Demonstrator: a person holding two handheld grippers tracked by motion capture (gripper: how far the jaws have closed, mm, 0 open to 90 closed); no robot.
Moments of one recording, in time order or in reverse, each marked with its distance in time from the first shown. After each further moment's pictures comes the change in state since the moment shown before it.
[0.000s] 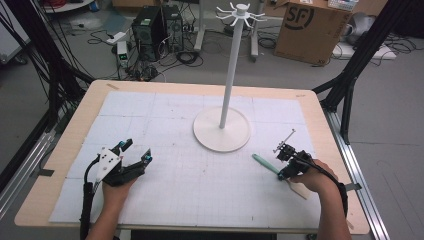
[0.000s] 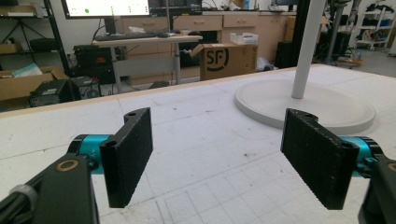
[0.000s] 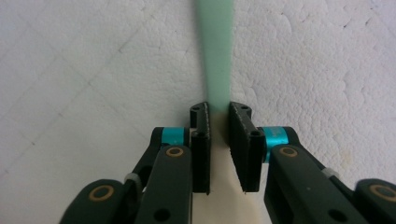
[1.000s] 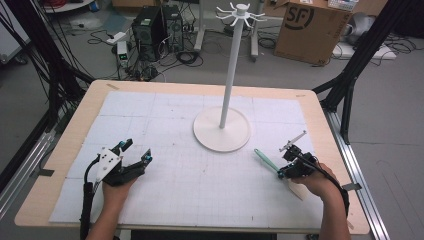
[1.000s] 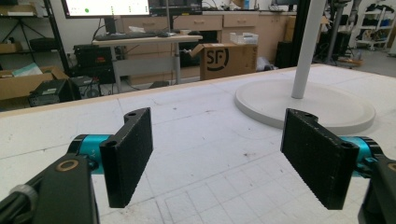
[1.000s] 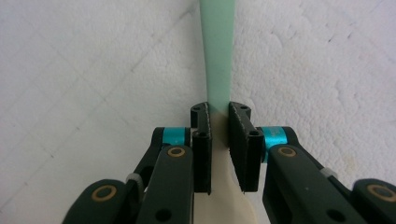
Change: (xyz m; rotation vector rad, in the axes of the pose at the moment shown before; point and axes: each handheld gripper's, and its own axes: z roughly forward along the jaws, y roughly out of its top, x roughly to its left) left arm 0.000 0.000 0.000 0.000 0.000 -0.003; right arm -0.003 -0.016 -0.006 -0.165 0.037 0.049
